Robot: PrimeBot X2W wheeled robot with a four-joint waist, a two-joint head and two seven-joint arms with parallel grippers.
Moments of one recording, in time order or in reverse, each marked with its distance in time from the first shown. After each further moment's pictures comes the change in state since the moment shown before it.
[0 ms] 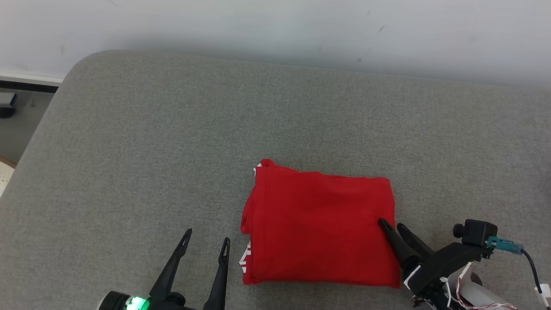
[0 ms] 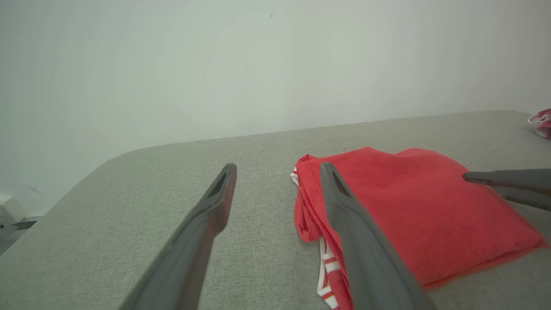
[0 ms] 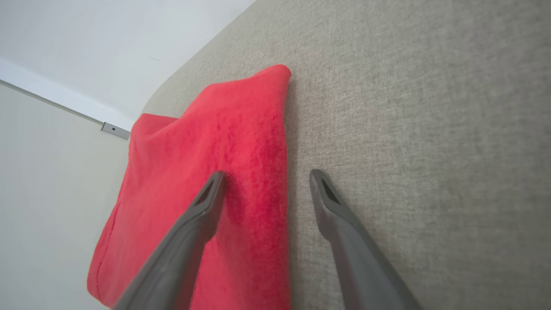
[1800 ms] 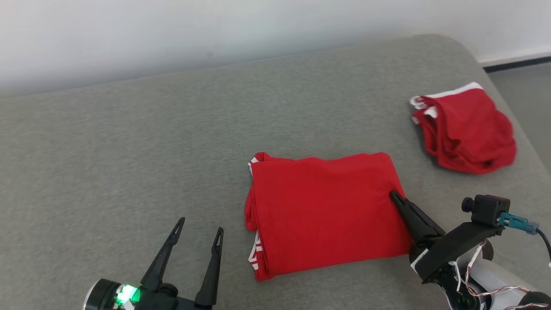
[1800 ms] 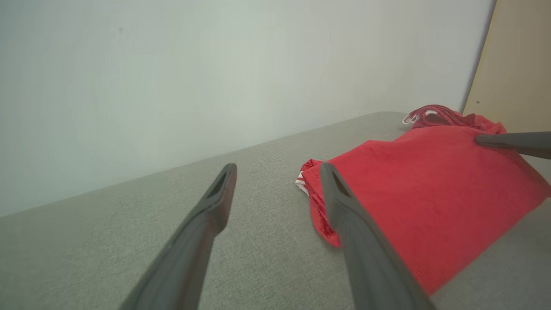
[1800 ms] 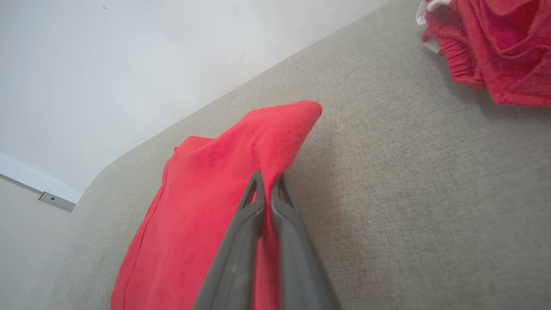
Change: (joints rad) left arm -0.043 0.060 -0.019 -0.013 -0.018 0.025 0.000; right arm -0.052 -0.095 -0.015 -0.124 -0.126 -0.002 -0.054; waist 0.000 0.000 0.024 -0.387
